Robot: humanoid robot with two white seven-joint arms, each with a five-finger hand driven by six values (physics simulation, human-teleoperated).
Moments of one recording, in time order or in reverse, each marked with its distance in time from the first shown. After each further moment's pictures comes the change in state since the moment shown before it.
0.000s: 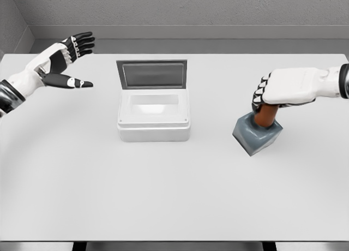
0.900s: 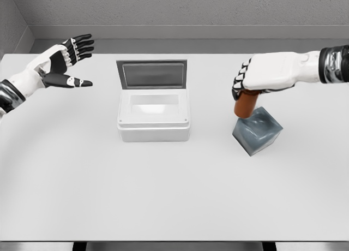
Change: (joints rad) left arm -0.003 -0.005 0.009 0.005 0.024 0.098 0.000; right arm -0.063 0.130 -0.001 0.061 0.000 0.000 0.000
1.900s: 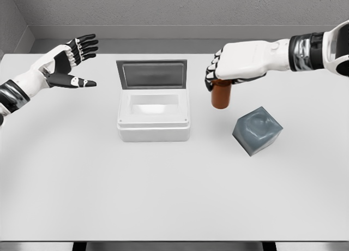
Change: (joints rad) left arm 0.000 -0.017 -0.001 -0.005 -0.002 -0.002 0.000; right arm -0.051 0.153 0.001 0.077 0.000 0.000 0.000
